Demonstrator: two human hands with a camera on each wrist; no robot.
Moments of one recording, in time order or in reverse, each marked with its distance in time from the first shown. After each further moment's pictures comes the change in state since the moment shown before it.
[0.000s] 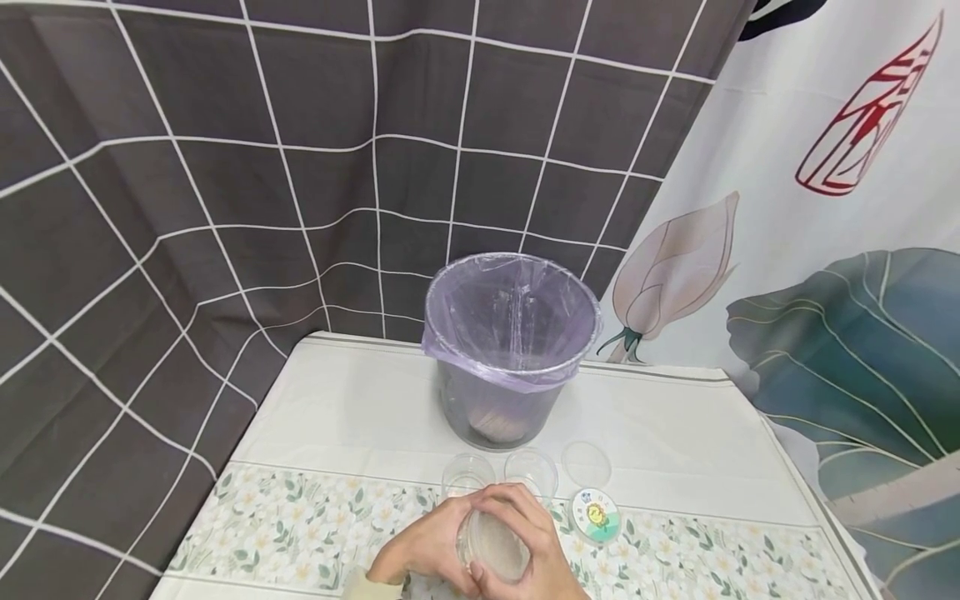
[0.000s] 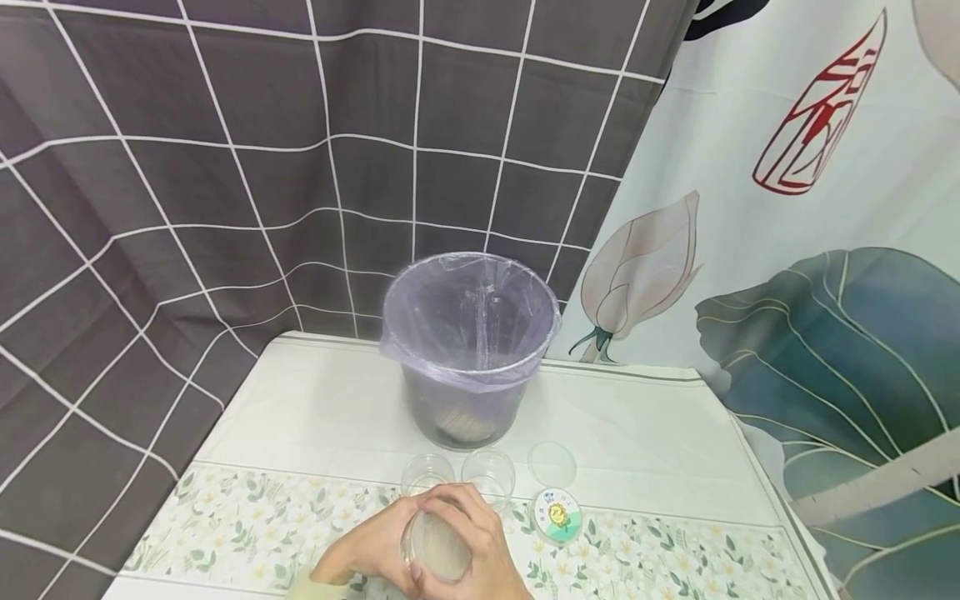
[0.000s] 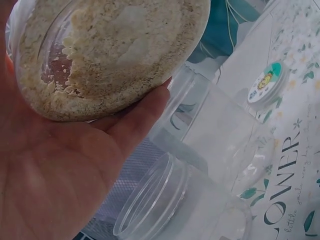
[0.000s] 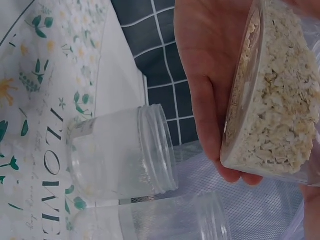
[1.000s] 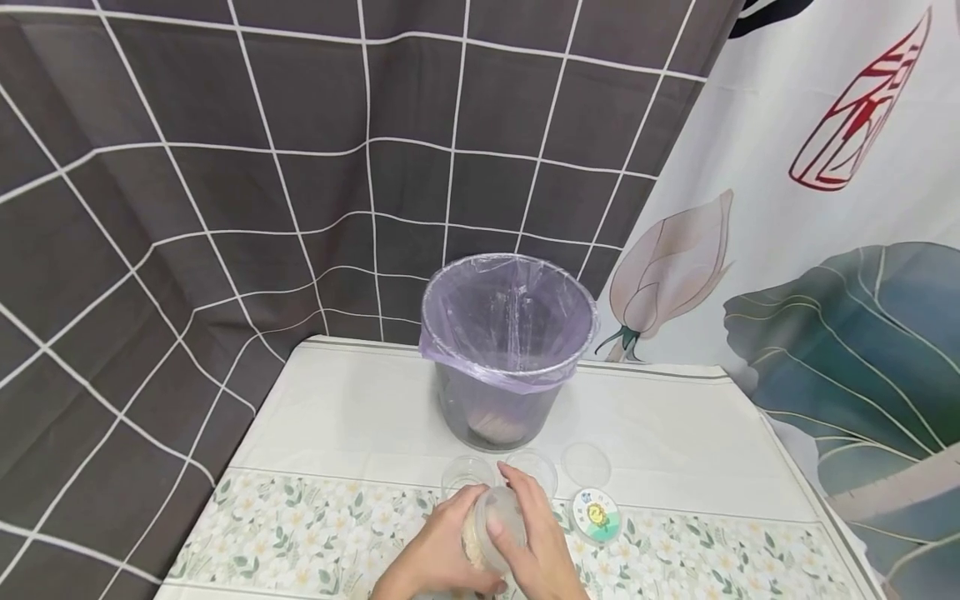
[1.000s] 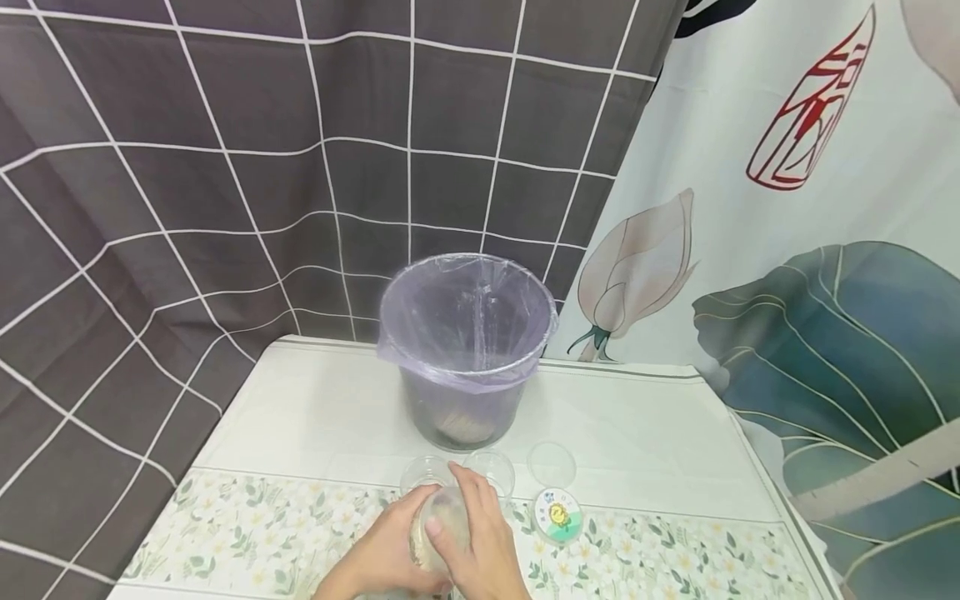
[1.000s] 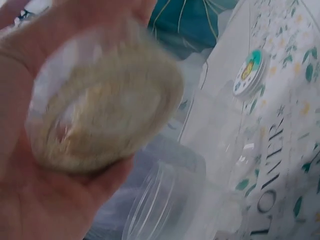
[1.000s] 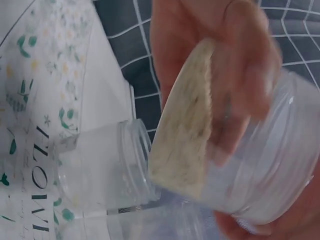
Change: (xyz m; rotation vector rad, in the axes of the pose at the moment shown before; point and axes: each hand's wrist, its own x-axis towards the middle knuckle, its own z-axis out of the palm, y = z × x) left_hand -0.005 0.012 0.021 0.136 0.257 -0.196; right_hand -0.028 -0.003 0.000 -0.308 -0.134 0.696
